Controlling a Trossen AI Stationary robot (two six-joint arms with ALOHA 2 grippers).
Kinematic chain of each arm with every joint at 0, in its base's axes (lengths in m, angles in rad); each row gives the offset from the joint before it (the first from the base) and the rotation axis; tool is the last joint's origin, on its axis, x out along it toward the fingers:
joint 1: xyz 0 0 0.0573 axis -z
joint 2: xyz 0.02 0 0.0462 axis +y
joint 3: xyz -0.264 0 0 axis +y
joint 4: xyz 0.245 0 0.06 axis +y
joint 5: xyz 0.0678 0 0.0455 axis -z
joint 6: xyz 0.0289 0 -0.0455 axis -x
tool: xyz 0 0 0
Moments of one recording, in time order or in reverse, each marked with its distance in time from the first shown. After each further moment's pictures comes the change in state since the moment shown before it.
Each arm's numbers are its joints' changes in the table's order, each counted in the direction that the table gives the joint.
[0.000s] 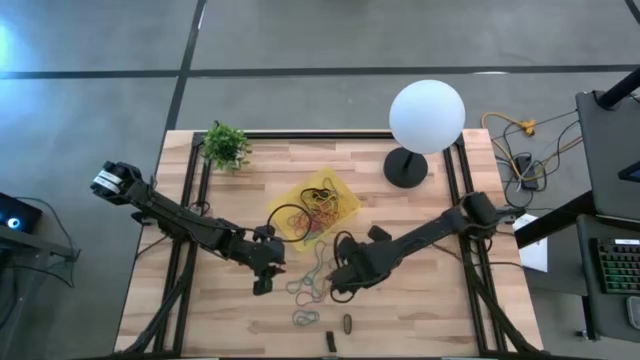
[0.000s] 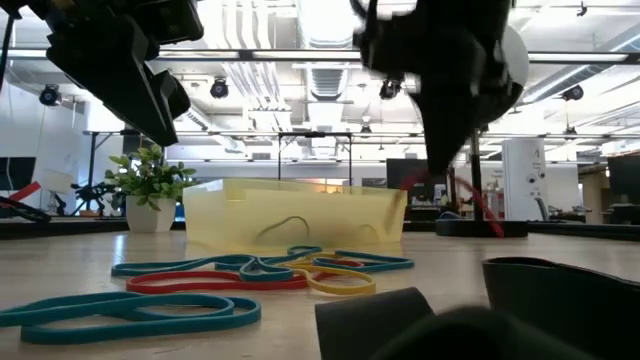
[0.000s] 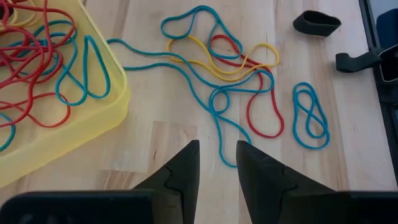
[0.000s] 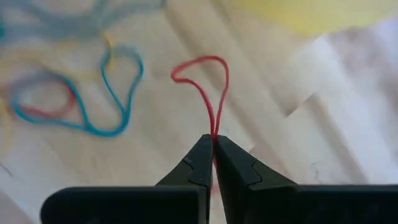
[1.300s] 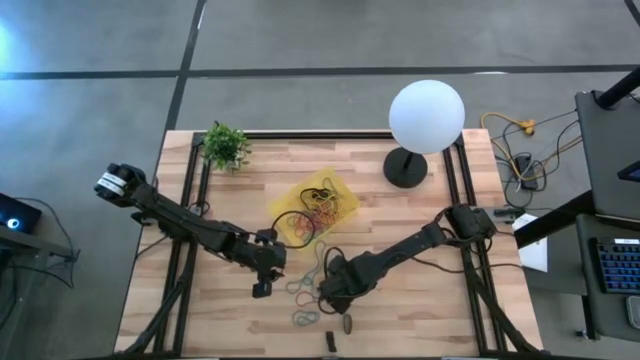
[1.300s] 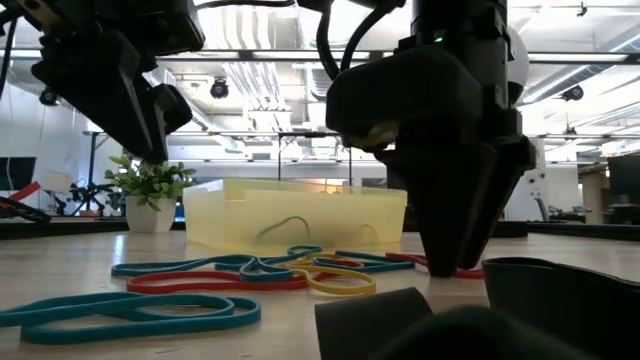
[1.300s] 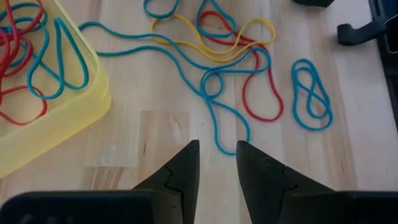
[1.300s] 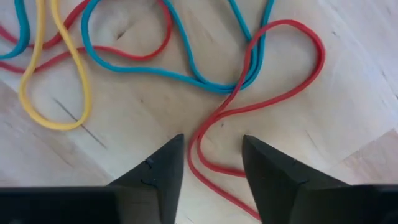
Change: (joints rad) left arm 0.001 0.050 -0.004 -0.001 0.053 -0.050; right arm -0.019 0.203 -0.010 -0.241 -0.366 -0.109
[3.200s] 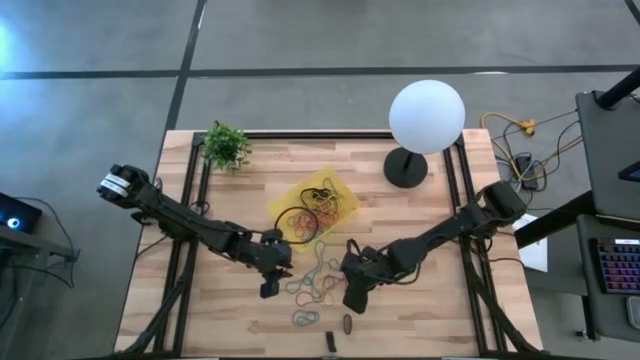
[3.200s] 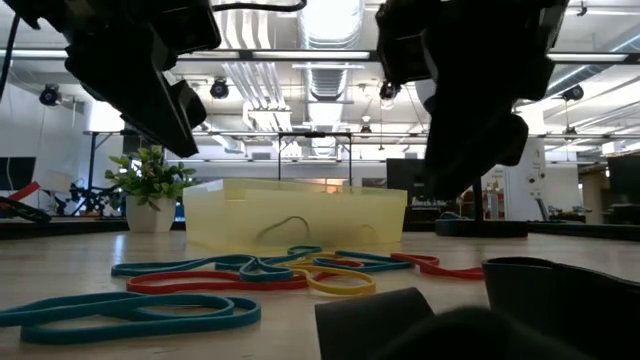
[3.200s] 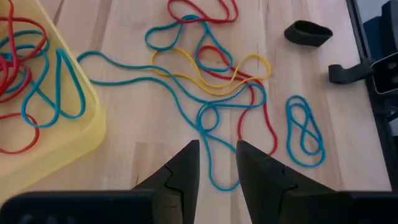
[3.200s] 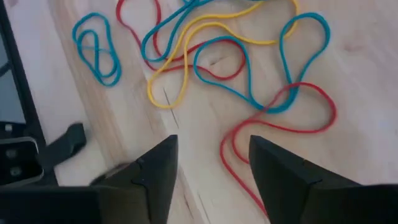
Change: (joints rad) left arm -0.016 0.031 0.000 -0.118 -0.014 0.032; right arm -0.013 -0.411 0.459 -0.555 0.064 0.220
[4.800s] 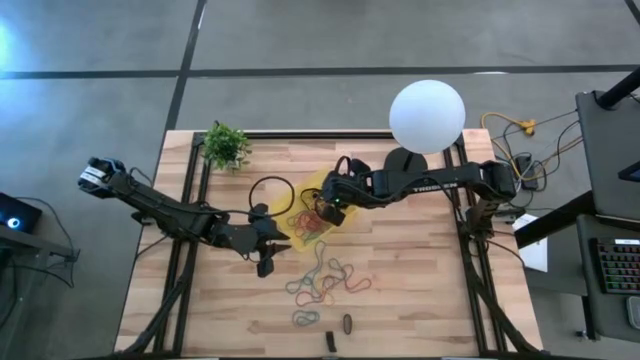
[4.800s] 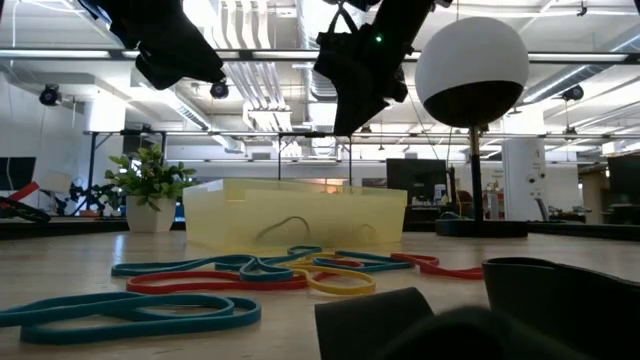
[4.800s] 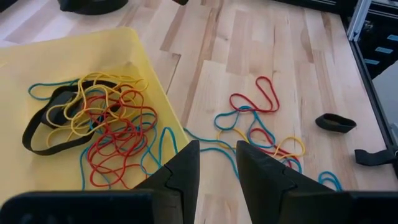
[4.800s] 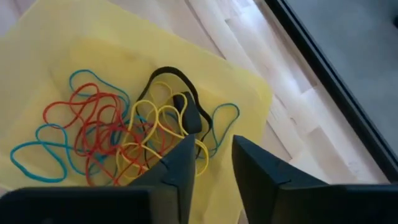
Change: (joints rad) left arm -0.029 -0.259 0.010 0.065 -0.278 -0.033; right arm 0.450 -0.019 -0.305 0.316 0.407 0.588
